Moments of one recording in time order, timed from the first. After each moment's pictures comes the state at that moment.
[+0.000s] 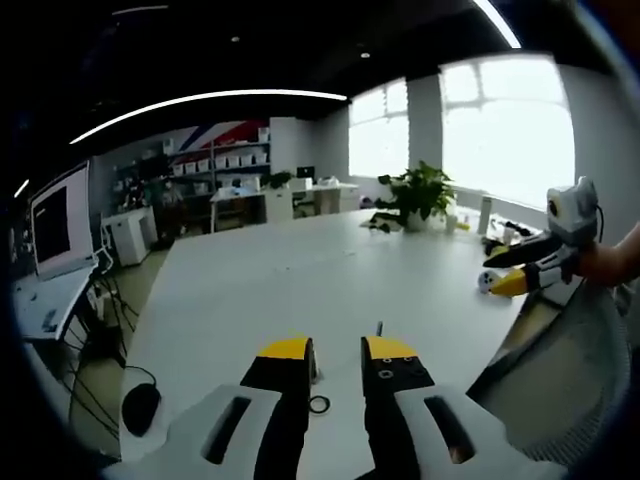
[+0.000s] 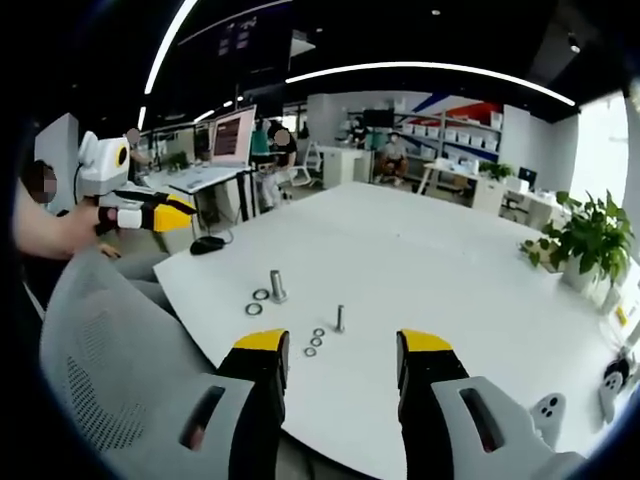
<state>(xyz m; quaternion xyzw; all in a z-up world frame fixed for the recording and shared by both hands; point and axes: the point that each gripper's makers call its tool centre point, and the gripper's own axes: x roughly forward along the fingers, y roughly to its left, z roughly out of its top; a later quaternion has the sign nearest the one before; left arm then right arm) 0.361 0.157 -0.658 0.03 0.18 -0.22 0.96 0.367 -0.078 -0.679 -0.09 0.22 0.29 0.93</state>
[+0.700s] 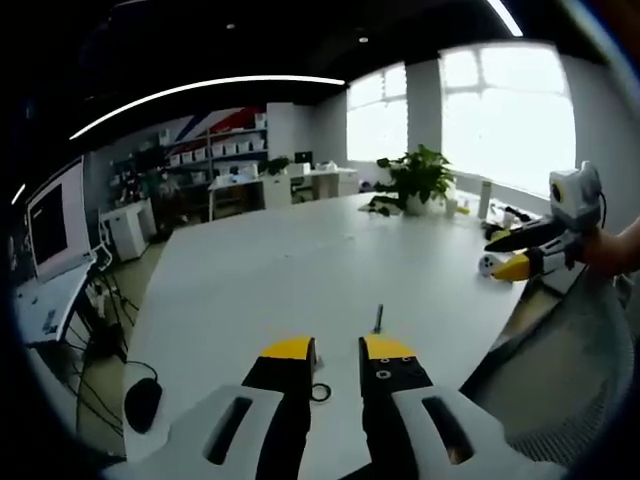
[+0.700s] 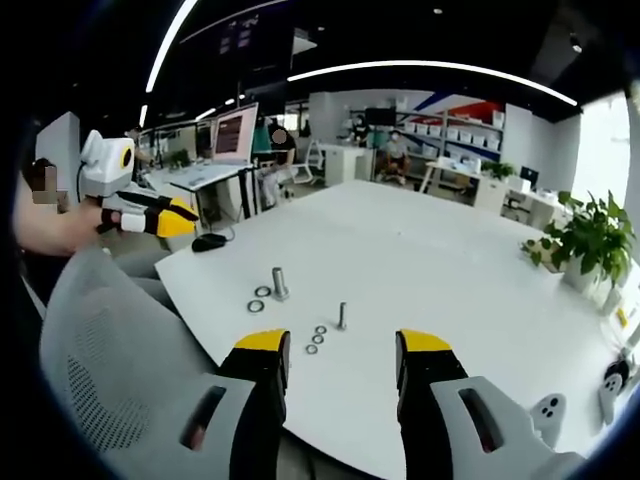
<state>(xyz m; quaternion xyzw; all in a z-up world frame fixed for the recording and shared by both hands) 0.357 0.152 -0.663 0.05 0.19 -0.23 0.95 0.364 -0.076 -0.681 -0.10 0.22 0.30 0.92</state>
